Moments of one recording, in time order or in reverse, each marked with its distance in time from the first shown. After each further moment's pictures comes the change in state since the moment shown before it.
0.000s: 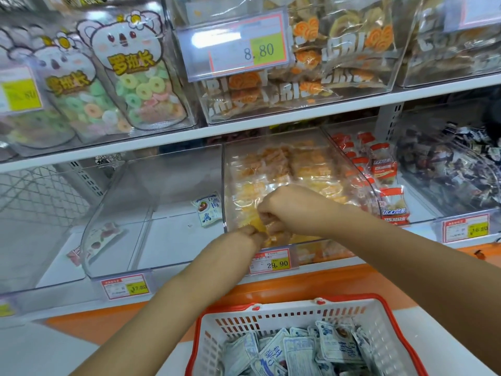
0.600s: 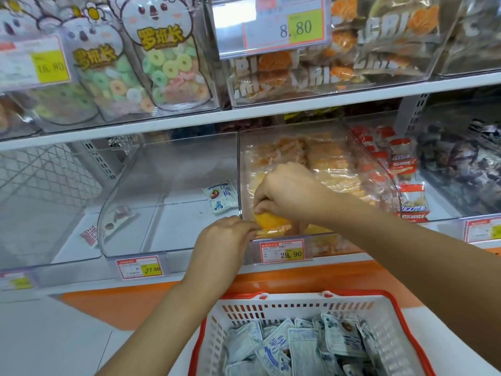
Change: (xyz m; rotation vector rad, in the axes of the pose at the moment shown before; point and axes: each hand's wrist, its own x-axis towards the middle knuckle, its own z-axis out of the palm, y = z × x) left_hand -0.035 -0.019 0.015 -0.192 0.640 0.025; right_hand 0.020 -0.027 -0.019 0.010 0.189 -0.023
